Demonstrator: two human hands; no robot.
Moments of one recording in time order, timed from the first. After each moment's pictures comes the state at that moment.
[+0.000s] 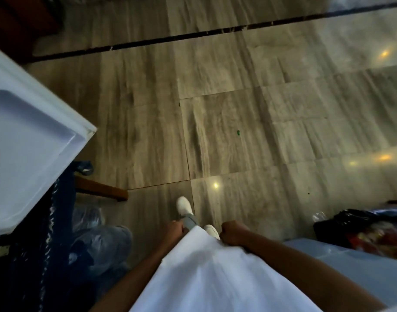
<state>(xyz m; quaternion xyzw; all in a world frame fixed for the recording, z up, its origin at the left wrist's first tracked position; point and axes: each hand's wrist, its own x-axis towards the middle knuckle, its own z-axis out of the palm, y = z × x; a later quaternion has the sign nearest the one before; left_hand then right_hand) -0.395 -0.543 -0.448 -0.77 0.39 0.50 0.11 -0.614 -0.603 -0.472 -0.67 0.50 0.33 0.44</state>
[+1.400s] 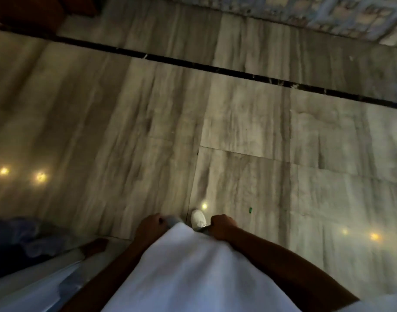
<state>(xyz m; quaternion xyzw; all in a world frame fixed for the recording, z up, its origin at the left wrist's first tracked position) -0.131 -0.990 -0.473 -0.85 0.29 0.45 -0.01 -0.334 -1.135 -0.474 -0.74 0.43 0.40 0.32</state>
